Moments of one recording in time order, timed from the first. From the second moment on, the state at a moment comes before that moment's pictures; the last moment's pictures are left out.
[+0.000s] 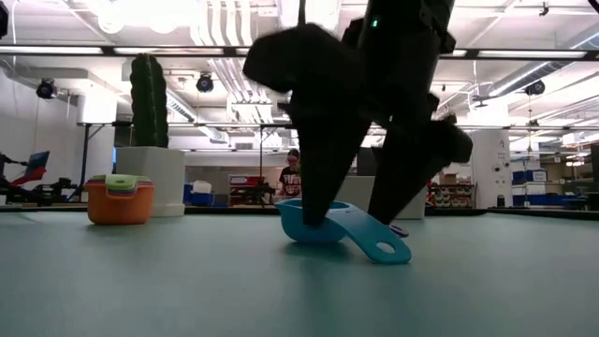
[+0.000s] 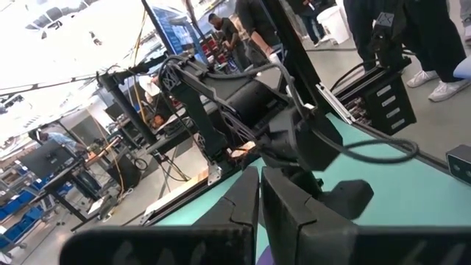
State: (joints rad) left arm -0.81 0.86 0.55 0.29 -0.72 0.52; right arm 0.39 2.13 1.60 -0.75 0.16 1.24
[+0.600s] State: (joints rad) left arm -0.81 0.86 0.55 0.29 -0.72 0.52; right arm 0.39 2.15 1.60 -0.74 0.16 1.22
